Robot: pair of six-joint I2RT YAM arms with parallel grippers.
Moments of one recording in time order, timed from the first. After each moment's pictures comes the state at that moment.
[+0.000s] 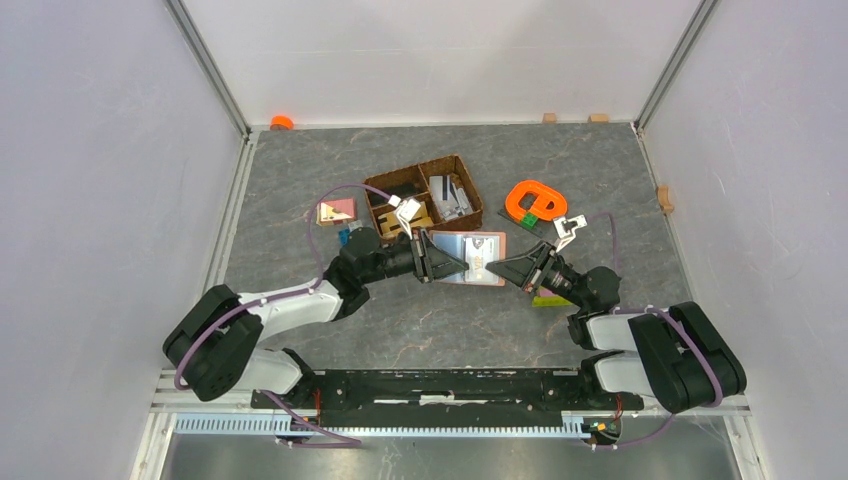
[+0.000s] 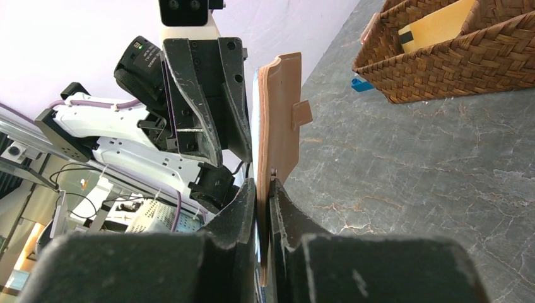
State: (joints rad) left arm -0.74 1.35 0.54 0.78 0.53 -0.87; right arm 0.27 1.30 0.08 1.47 -0.78 1.13
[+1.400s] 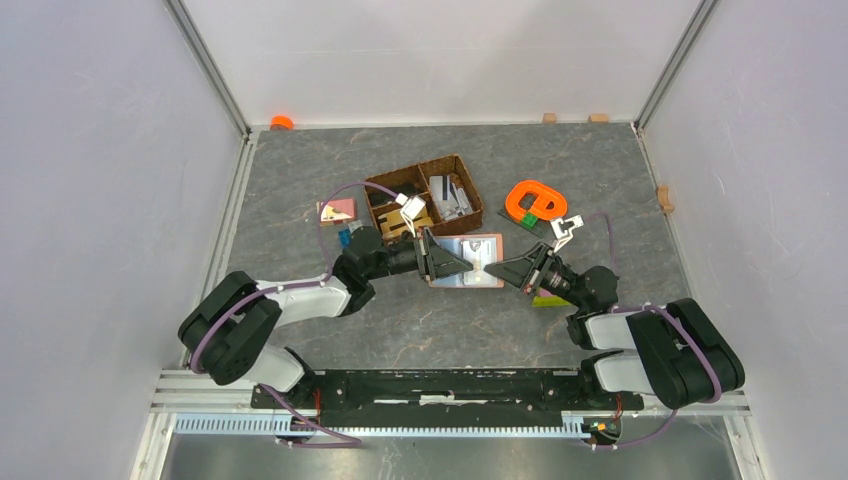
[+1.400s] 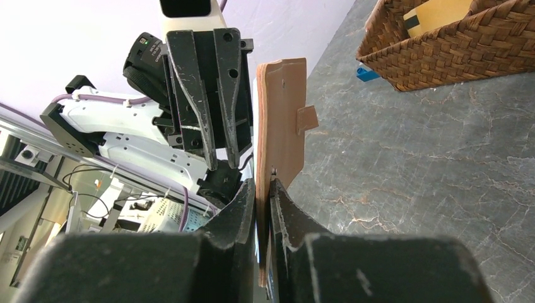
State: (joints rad) left arm -0.73 1.46 0.55 0.96 0.63 -0.95; right arm 0.28 1.32 0.08 1.47 -0.79 1.16
